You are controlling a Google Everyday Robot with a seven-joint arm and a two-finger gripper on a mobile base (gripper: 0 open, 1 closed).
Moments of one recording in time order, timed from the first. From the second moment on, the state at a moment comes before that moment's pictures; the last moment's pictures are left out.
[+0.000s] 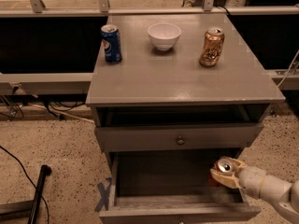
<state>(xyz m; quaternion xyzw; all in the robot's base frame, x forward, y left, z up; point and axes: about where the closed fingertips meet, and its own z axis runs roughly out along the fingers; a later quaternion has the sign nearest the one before) 0.486 -0.269 0.546 -0.30 0.78 0.23 0.51</state>
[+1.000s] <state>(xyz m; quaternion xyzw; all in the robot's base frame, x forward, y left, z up) 0.510 -0.251 0.483 -0.32 0.78 0.19 0.51</state>
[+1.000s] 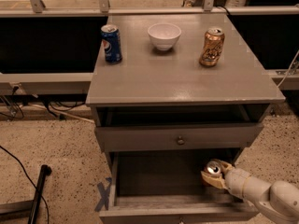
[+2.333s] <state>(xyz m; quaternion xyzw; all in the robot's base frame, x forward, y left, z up) 0.513 -0.245 0.463 -0.33 0.77 0.21 0.51</state>
